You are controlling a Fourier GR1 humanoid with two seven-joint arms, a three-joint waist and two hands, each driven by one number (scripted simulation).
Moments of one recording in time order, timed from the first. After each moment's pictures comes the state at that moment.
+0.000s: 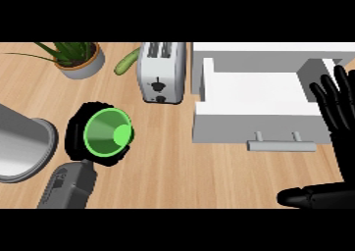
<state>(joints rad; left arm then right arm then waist) -0.29 0.05 0.13 -1.10 0.22 -0.24 -0.69 -0.09 -0.10 -0.08 -2.09 -0.17 0.13 0.19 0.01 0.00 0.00</state>
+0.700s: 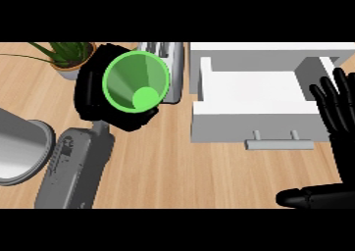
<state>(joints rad) -0.54 0.00 0.01 -1.40 0.26 0.03 -0.27 -0.07 -0.09 -0.08 -2.09 -0.16 0.14 0.16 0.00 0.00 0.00</state>
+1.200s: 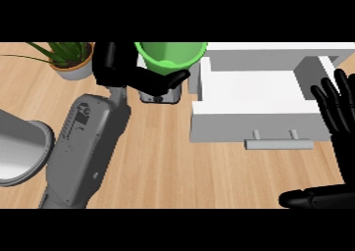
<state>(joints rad) -0.80 0.00 -0.01 -1.28 0.20 0.16 -0.15 -0.06 -0.10 -0.09 -2.08 -0.18 0.16 0.16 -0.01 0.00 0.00</state>
